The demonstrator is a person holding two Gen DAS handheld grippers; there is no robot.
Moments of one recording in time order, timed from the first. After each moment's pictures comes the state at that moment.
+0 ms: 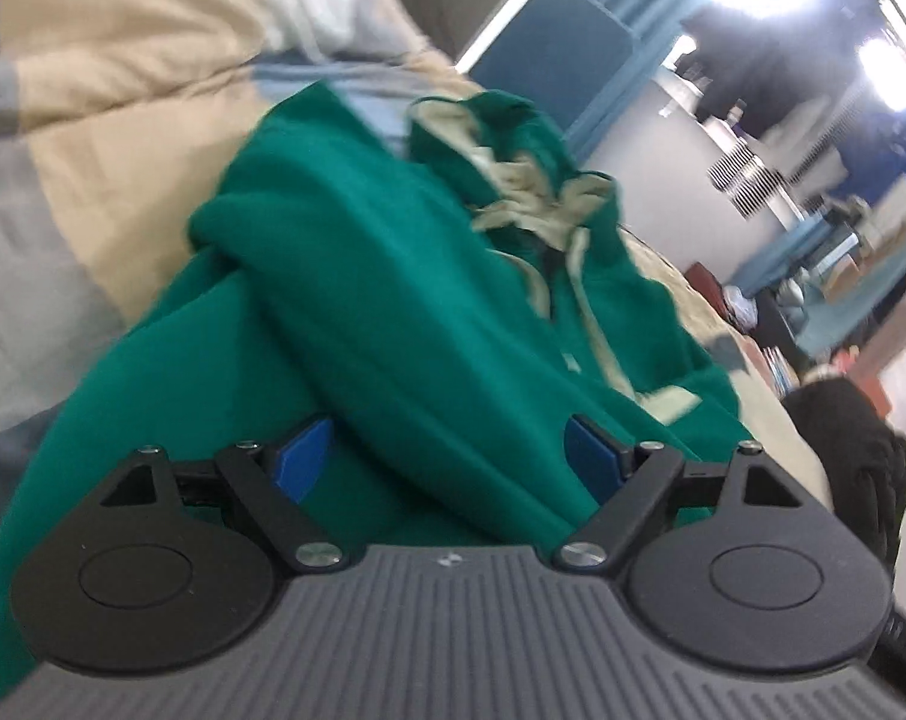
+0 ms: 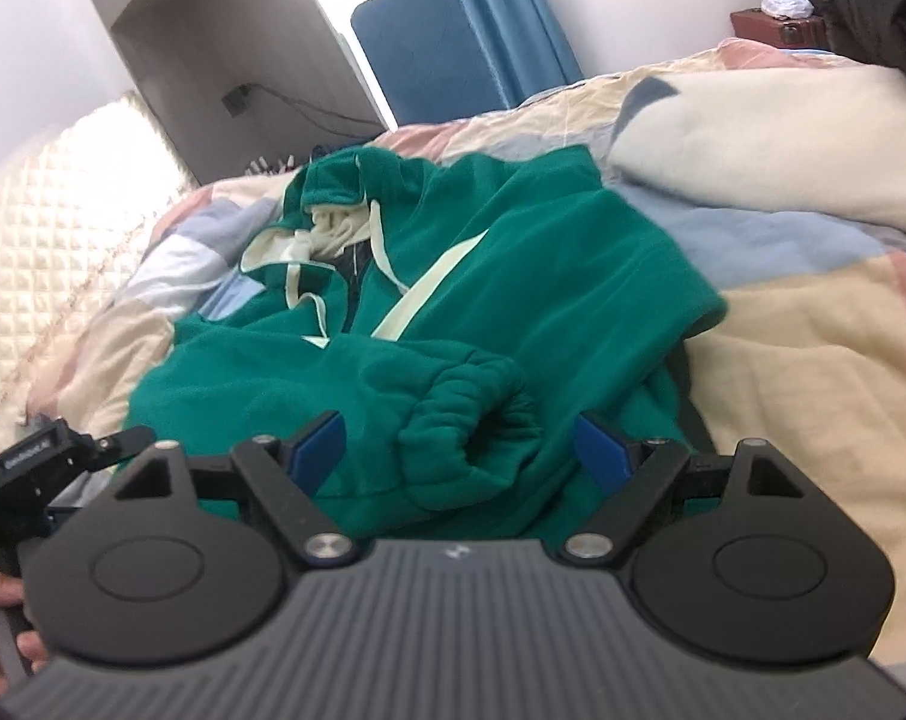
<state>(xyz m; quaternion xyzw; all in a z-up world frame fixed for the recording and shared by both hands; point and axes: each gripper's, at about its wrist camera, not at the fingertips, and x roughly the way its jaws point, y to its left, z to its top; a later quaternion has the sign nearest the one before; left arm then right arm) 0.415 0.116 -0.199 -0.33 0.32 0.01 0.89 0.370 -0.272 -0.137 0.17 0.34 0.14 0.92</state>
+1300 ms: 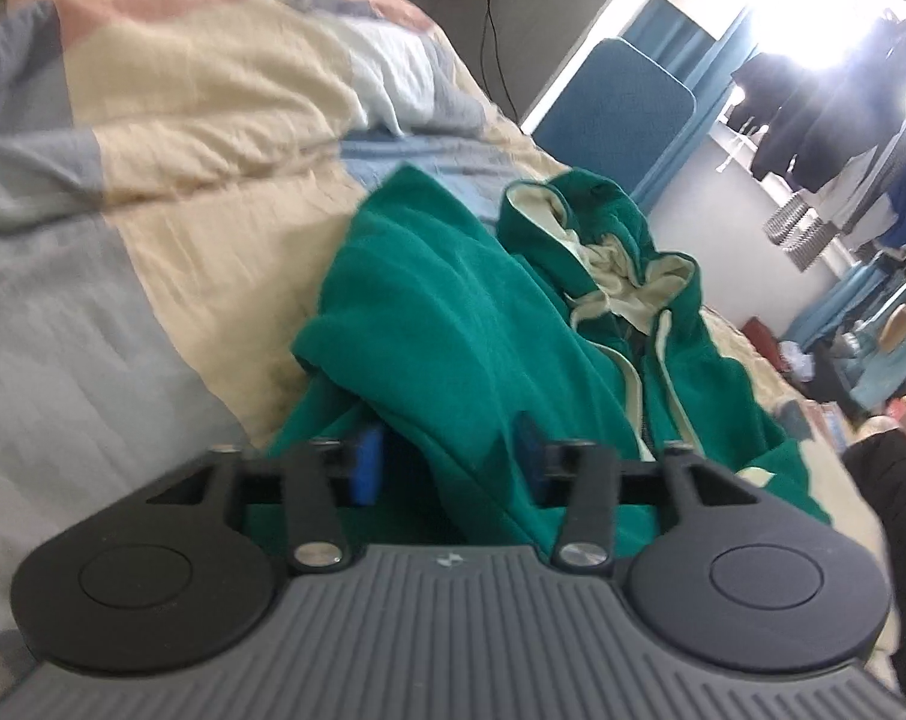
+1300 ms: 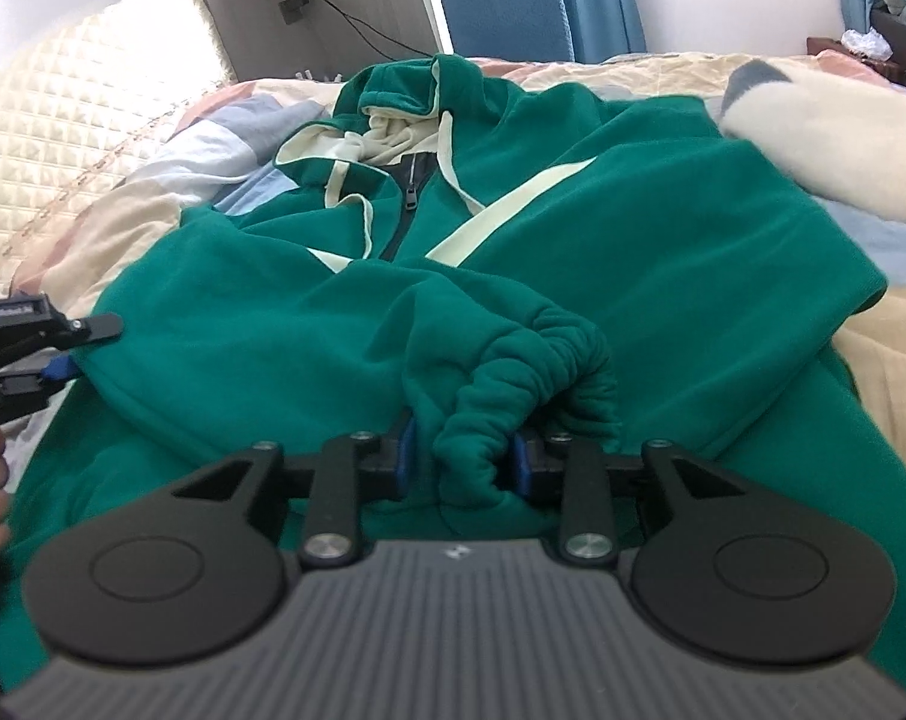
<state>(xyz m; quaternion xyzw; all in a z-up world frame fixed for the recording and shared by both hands) 0.410 0.153 -0.186 -0.29 0.28 0.09 0.91 0.380 -0.214 -0.160 0.07 0.35 0.18 0.92</state>
